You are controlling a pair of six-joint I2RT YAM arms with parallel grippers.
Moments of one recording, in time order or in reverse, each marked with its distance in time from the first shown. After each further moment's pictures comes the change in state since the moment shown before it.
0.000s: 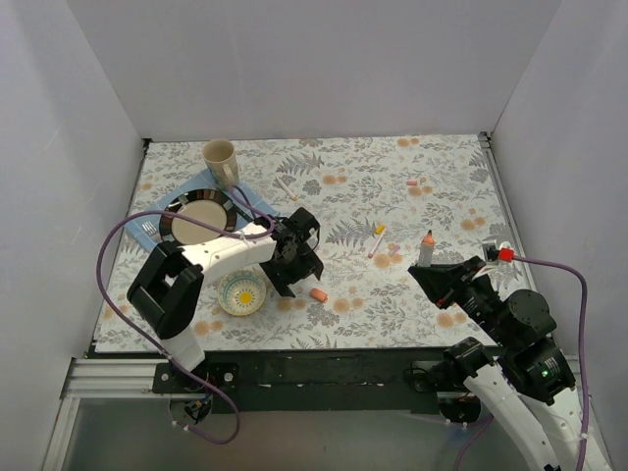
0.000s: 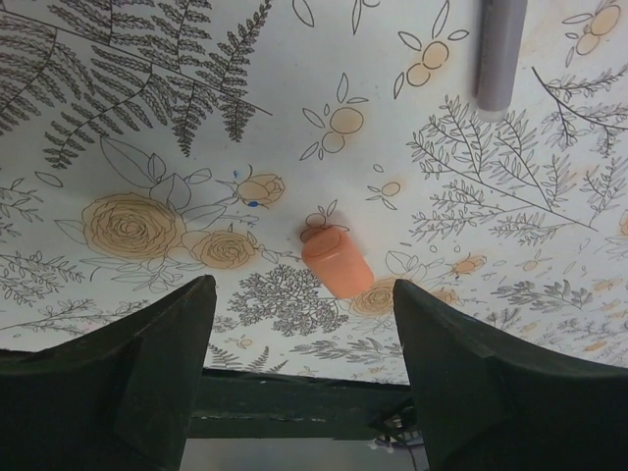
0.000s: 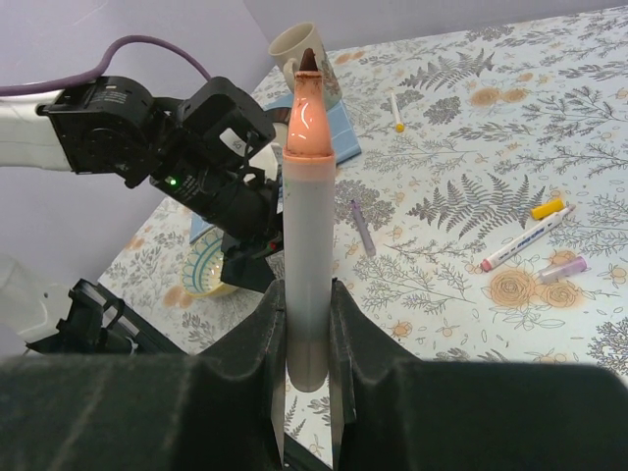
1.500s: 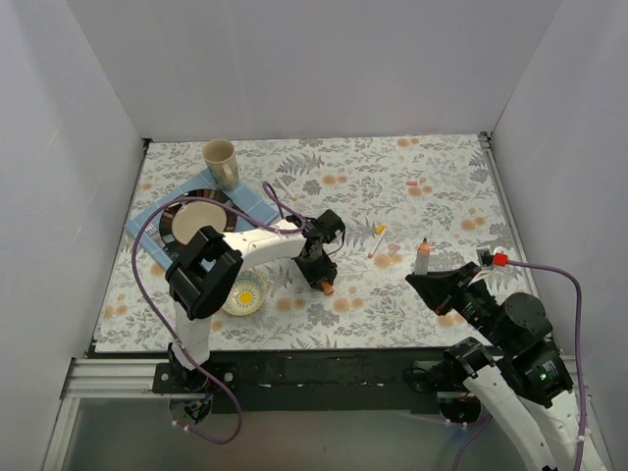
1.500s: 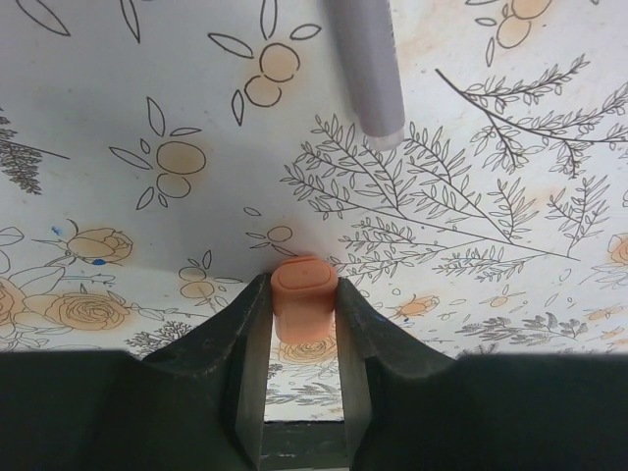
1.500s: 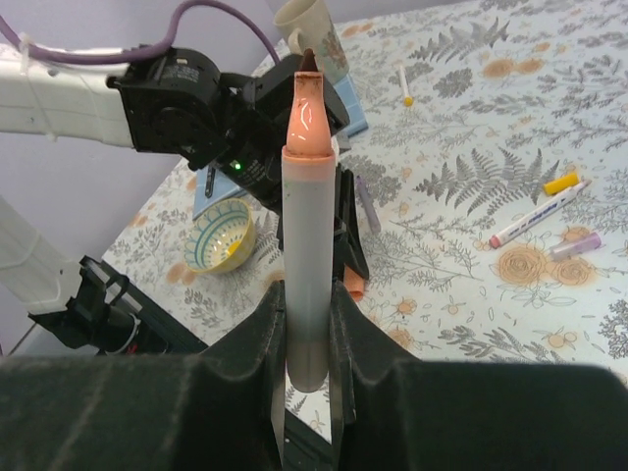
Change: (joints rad) left arm -0.070 0.249 0.168 0.059 0.008 -0.010; right arm 0.000 -0.048 -0.019 -0.047 -0.029 0.000
